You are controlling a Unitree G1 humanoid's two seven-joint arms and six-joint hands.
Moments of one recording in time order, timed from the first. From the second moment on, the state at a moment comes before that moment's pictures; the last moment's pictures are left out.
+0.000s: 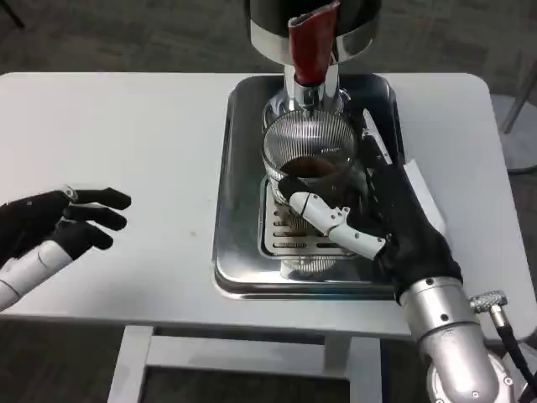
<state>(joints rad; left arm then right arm) 0.02 0.68 0.43 -0.20 -0.15 -0.17 -0.54 -0.38 -0.03 0.16 -0.12 -0.29 0.12 -0.07</state>
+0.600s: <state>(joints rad) 0.03 0.70 0.43 -0.18 -0.15 -0.17 -0.56 -0.40 0.00 0.18 -0.06 -0.33 0.09 -0.14</state>
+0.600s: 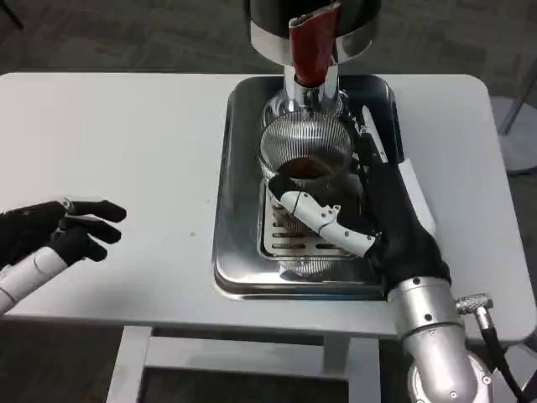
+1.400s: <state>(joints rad) 0.02 0.73 0.44 -0.15 -0.15 -0.17 -0.57 -0.41 0.01 0.22 -0.02 -0.41 0.07 -0.21</state>
